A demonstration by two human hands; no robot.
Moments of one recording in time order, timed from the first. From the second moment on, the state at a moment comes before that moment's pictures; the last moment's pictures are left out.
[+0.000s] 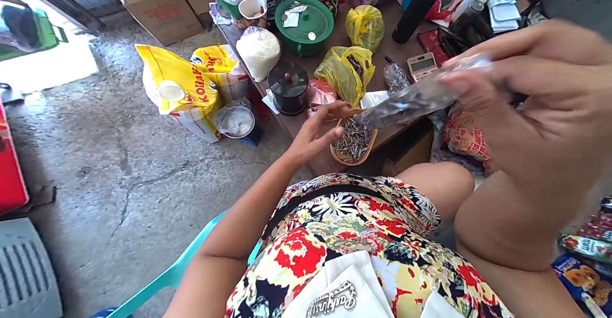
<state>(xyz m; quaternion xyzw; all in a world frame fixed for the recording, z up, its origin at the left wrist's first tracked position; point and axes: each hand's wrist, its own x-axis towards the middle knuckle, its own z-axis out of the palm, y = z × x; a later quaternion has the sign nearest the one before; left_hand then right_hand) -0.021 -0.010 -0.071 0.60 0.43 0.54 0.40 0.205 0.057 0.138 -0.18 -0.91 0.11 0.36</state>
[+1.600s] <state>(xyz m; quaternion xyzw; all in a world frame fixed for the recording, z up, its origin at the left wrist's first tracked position) -0.033 -0.018 -0.034 0.60 0.65 0.38 0.26 0.178 0.099 -0.066 -0.38 -0.85 0.31 0.16</state>
